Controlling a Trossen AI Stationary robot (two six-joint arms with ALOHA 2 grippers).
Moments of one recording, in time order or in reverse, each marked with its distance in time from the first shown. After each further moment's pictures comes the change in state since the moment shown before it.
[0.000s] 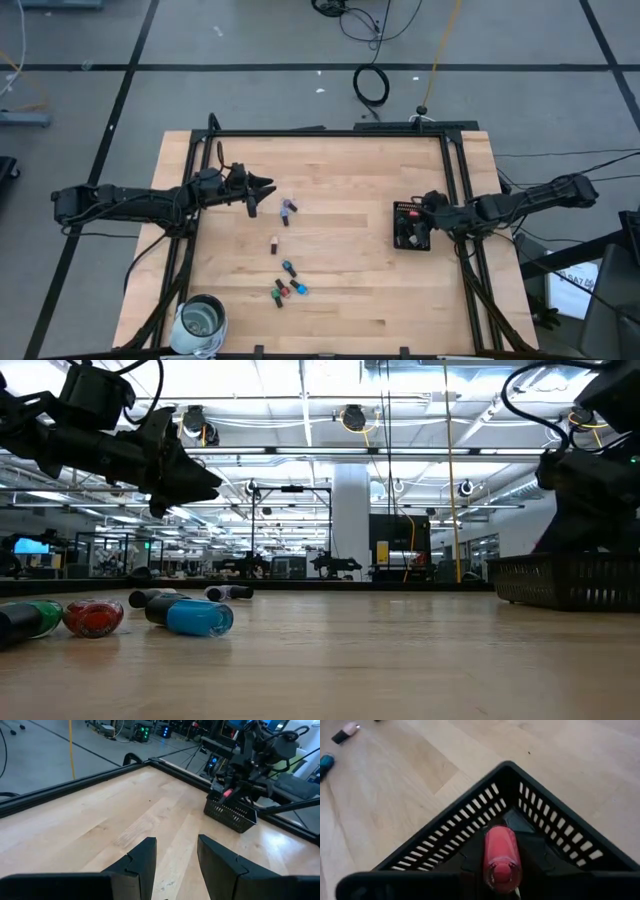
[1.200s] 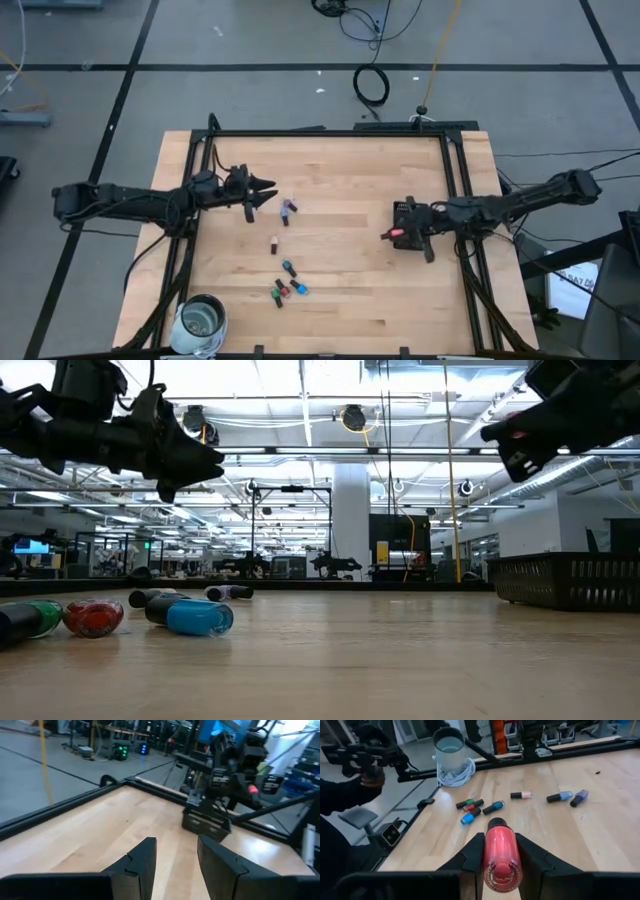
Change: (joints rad) left arm -0.050 0.000 0.000 0.117 0.036 0.056; right arm 0.001 0.106 0.005 0.751 -0.417 -0.671
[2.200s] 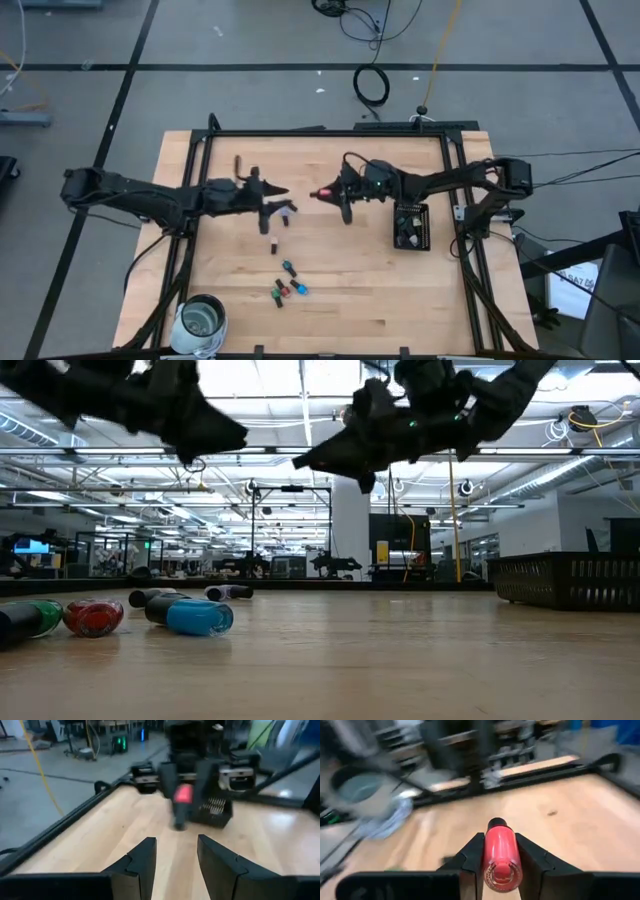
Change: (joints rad) left arm -0.249 0.100 0.244 -0.252 -0.245 0.186; right arm -0.390 1.025 0.586 0.423 -0.215 -0.060
